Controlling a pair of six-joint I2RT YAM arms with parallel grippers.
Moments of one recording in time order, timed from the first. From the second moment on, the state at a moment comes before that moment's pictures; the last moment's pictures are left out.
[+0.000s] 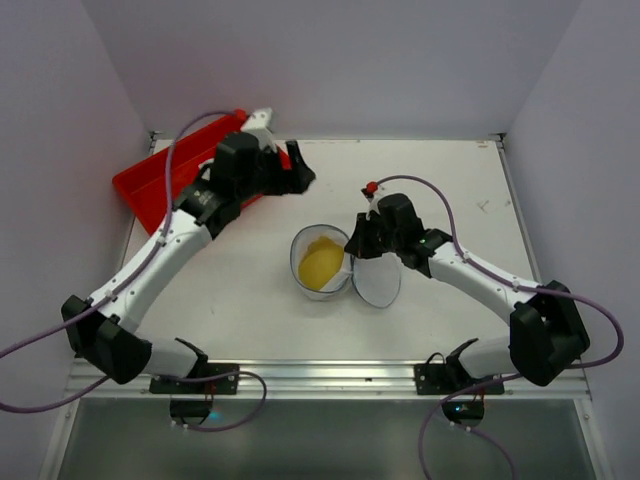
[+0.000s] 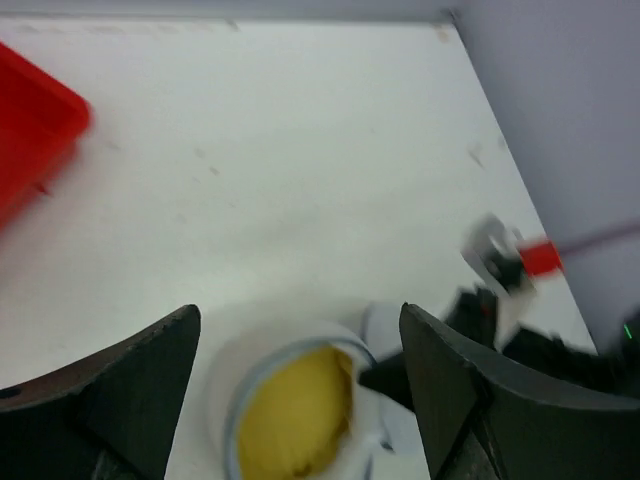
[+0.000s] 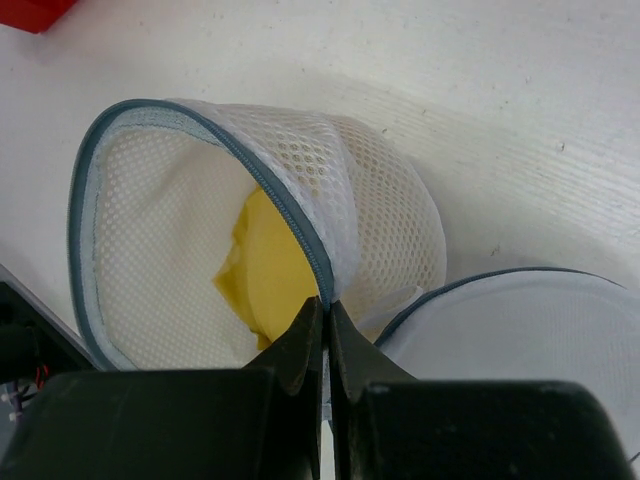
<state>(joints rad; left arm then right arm) -0.43 1.42 1.45 -0.43 0.02 -0.44 0.59 1.37 0.88 -0.20 -0.19 0.47</state>
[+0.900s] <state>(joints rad) -0.85 1.73 1.11 -0.40 -0.09 -0.63 0.59 1.37 0.82 -0.17 -0.18 0.46</state>
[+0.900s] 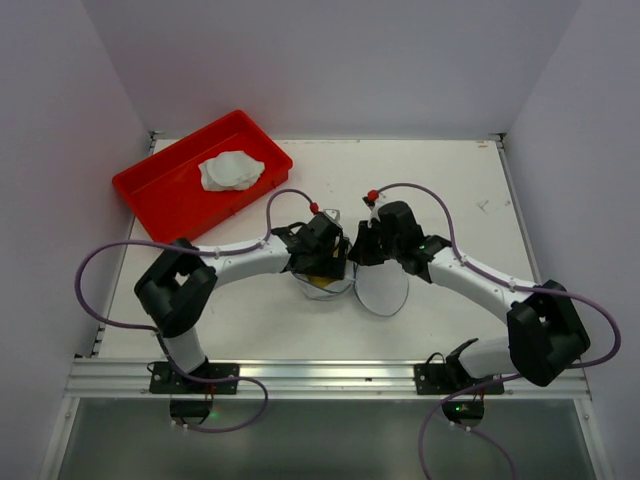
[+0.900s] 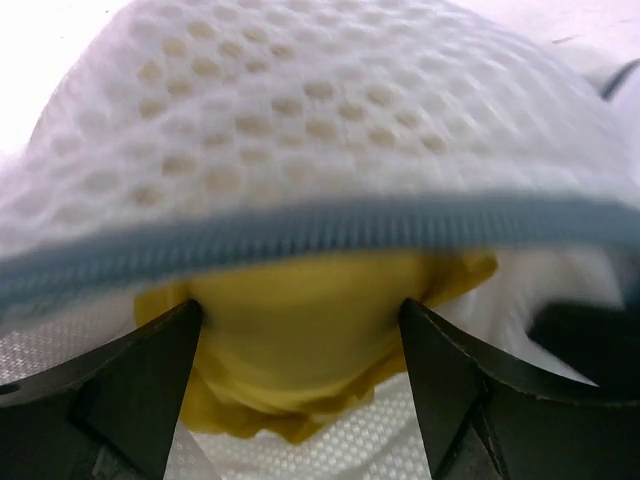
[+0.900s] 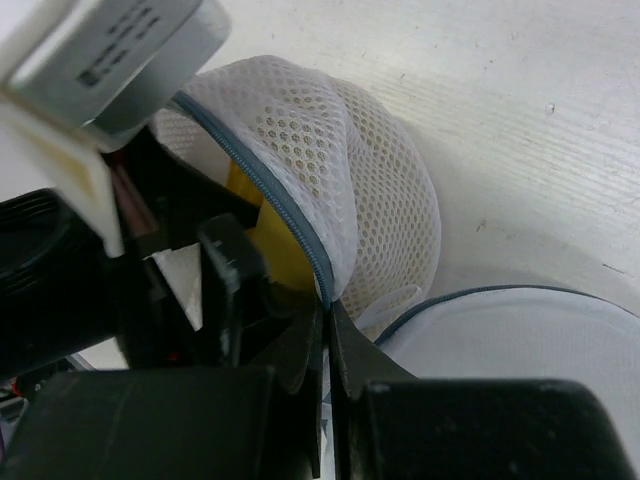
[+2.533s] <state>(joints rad) -0.01 1.38 1.22 -0.27 -0.12 -0.49 0.58 1.40 0.82 -0.23 -0.13 0.46</state>
